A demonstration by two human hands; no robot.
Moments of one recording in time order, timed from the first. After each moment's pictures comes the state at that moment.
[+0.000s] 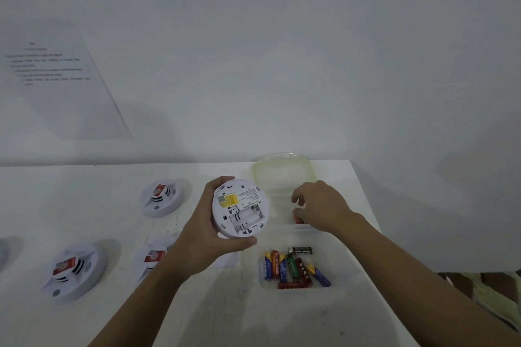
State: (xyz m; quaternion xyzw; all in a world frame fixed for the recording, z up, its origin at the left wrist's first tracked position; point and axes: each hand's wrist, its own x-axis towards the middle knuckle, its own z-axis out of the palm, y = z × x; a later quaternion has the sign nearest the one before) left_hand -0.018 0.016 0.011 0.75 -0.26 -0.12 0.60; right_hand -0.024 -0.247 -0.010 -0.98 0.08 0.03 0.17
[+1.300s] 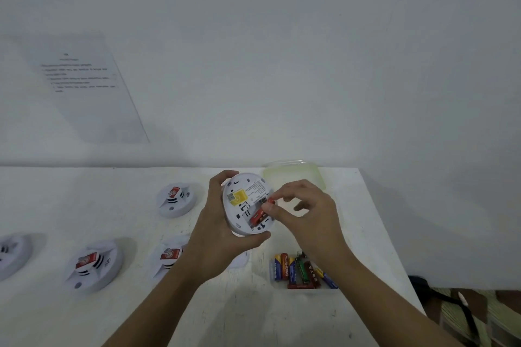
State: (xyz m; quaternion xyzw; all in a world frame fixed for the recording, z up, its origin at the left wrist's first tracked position) left_hand -0.035 0.012 0.032 0.78 -0.26 0.02 0.56; right_hand -0.078 -0.165 0.030 -0.79 0.02 -0.24 0.56
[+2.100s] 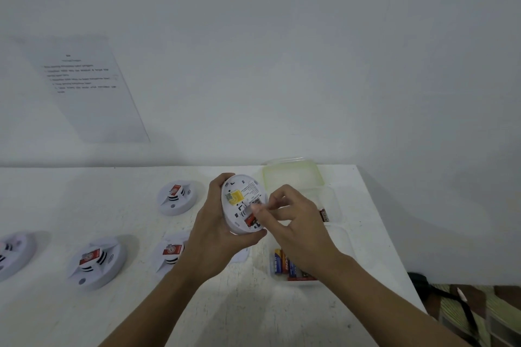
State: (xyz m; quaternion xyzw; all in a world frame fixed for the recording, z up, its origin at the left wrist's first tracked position) left_hand -0.040 0.019 0.023 0.78 -0.26 0.01 0.57; right_hand -0.089 -0.145 0.025 -0.83 -0.02 -0.18 0.52
